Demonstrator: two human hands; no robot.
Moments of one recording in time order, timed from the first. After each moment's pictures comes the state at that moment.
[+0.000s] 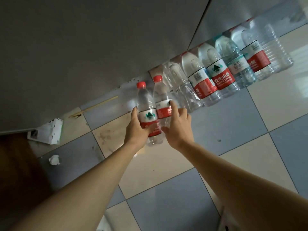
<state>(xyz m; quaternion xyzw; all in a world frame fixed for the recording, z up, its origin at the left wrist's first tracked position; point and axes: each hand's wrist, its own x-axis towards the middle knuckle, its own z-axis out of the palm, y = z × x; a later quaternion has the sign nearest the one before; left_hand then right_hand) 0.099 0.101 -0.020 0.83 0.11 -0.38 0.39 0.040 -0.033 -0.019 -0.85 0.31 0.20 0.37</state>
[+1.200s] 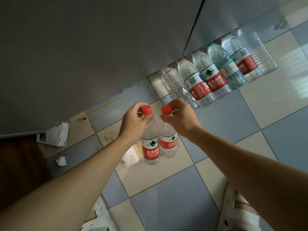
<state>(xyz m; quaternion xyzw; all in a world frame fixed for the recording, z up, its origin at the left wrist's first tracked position) 0.126 0.097 0.033 0.85 -0.01 -0.32 0.41 0.063 -0.064 0.032 -0.75 0.36 0.17 0.54</state>
